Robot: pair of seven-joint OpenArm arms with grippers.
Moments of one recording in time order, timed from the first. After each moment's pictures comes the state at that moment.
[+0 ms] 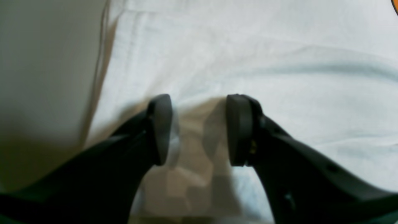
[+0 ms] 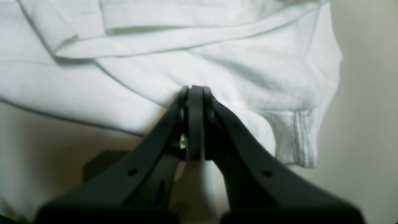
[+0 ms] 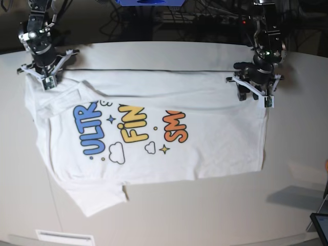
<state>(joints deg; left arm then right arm) 21.5 -13.6 -15.9 97.7 -15.0 -6.1 35.6 -28.4 3.9 21.1 102.9 -9.8 25.9 -26.9</state>
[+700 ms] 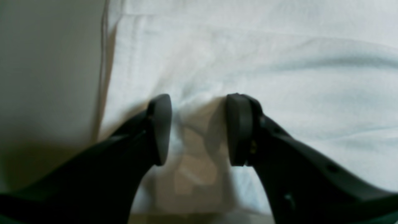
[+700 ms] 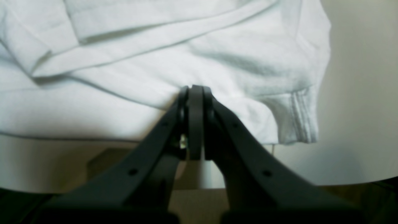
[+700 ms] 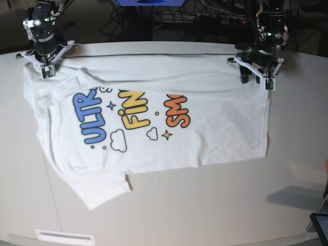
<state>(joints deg) 31.2 -15.3 -15.9 103.6 -15.2 -5.2 33.9 -33.3 -2.3 24.1 107.0 -13.1 24.8 -27.4</state>
